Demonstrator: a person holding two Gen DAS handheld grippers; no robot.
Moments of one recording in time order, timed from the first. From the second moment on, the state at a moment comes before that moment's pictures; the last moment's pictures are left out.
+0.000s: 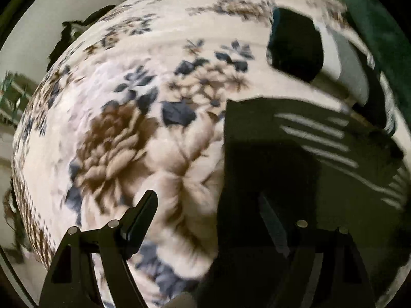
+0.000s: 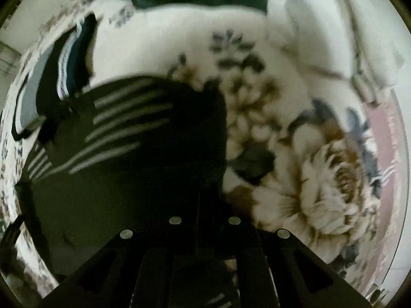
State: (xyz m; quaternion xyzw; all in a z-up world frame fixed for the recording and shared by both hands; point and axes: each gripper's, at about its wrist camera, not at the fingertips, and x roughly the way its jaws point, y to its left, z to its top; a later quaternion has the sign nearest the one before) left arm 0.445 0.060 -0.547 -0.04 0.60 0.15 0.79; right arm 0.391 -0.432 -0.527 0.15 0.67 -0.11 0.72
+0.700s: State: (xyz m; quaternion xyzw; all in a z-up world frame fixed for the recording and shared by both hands) left arm 0.437 0.057 -0.563 -0.02 0.65 0.09 0.75; right arm 0.341 -0.430 -0.526 0.16 0.71 -0.07 0.69
